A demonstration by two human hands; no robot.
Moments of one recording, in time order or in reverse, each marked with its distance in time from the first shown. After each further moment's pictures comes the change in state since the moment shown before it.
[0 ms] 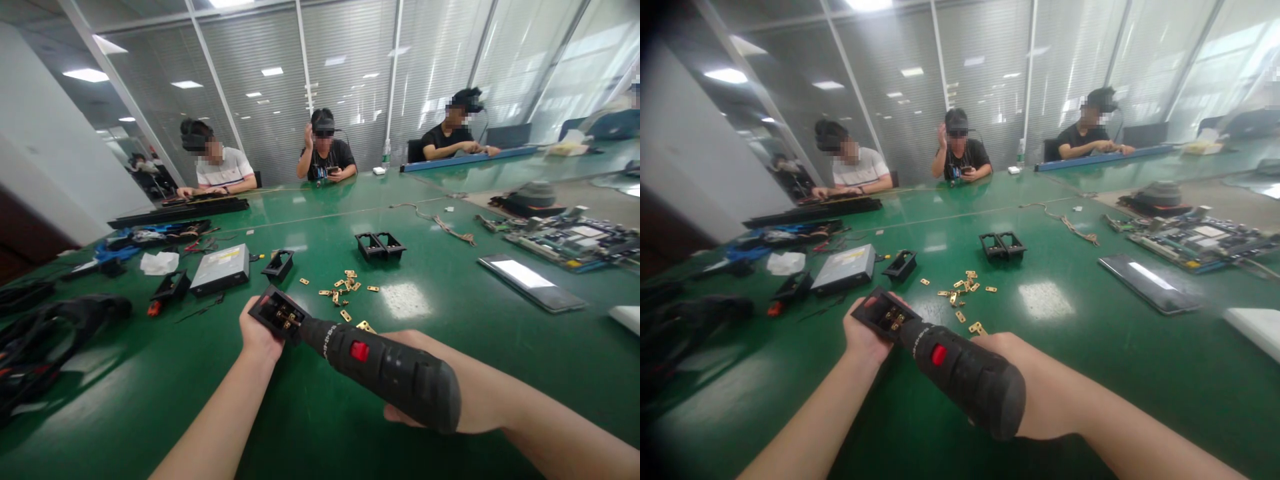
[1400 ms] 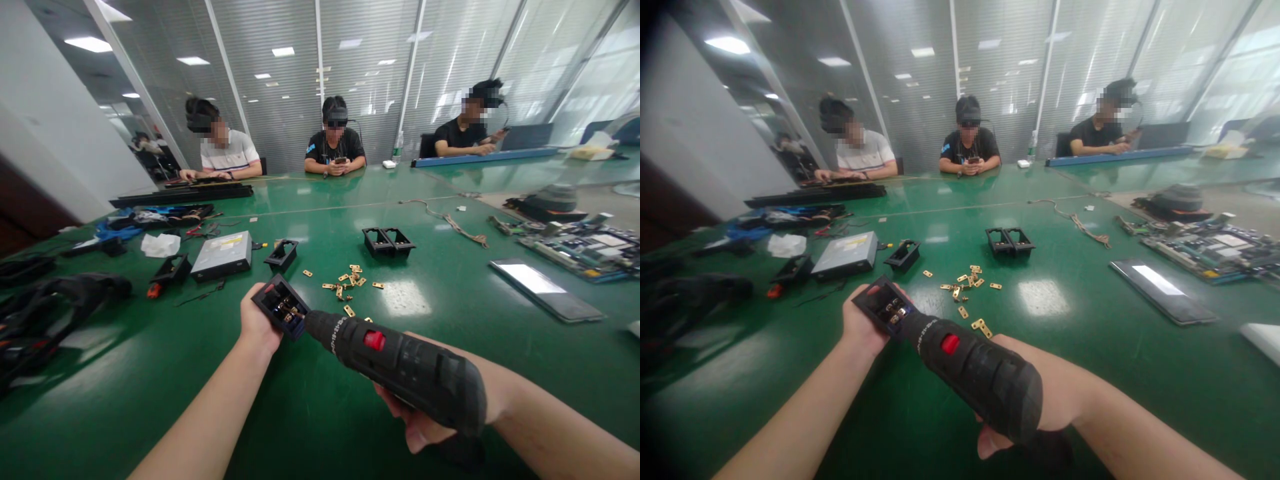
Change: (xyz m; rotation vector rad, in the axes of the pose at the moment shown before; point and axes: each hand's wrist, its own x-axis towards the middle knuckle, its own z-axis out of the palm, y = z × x) left_hand -0.002 0.005 0.002 0.058 0.055 -0.045; right_hand 0.007 0.034 0.011 0.431 -0.099 -0.027
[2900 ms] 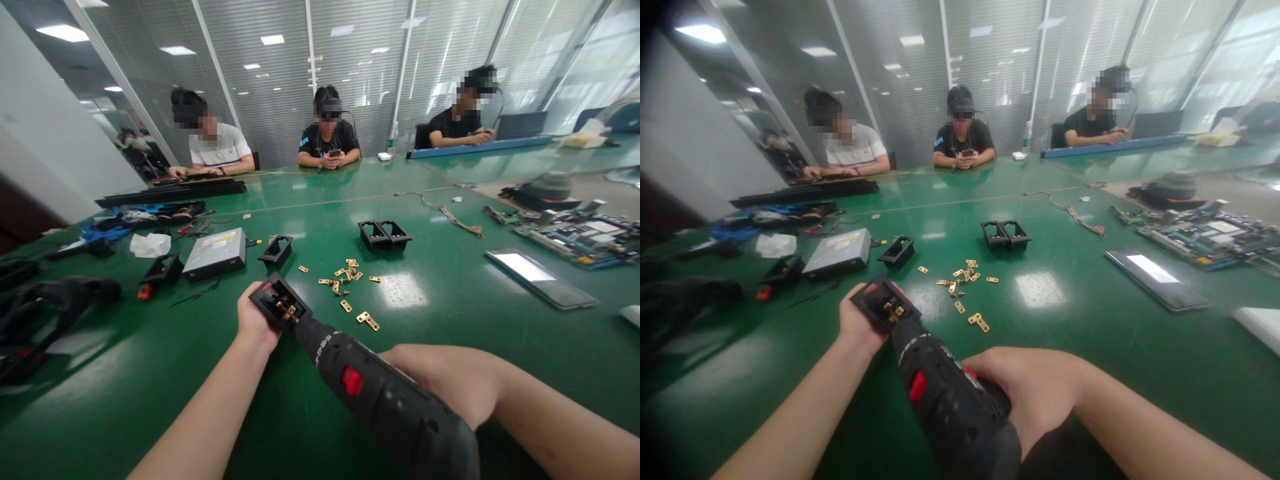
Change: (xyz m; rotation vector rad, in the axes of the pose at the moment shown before) left_hand 0.003 -0.005 0.001 0.041 0.004 -0.018; right_hand 0.004 0.004 -0.015 -0.096 -0.287 0.153
